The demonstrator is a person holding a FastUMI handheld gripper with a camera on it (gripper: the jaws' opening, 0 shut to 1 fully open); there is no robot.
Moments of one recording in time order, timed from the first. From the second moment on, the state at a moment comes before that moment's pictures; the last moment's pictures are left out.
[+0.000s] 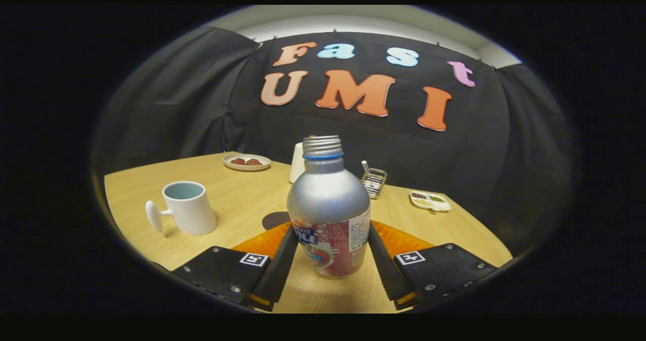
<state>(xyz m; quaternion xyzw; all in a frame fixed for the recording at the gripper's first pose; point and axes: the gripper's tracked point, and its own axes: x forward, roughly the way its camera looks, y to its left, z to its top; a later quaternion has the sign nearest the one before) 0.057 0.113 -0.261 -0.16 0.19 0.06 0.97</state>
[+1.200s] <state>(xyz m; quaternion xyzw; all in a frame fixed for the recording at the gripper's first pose) 0.074 0.190 -0.230 -0.59 0.07 0.09 0.80</state>
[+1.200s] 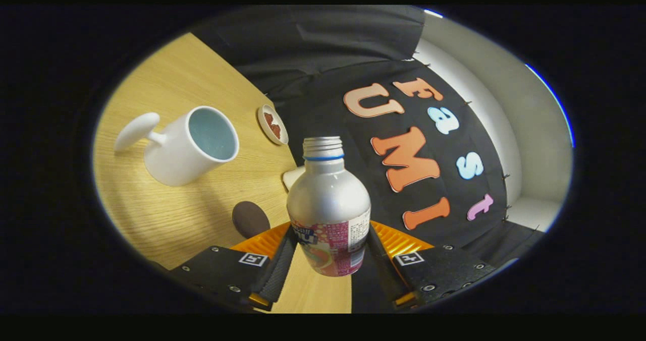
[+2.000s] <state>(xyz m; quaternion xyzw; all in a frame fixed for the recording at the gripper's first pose) 0.084 0.209 -0.229 -0.71 0.01 0.11 0.69</state>
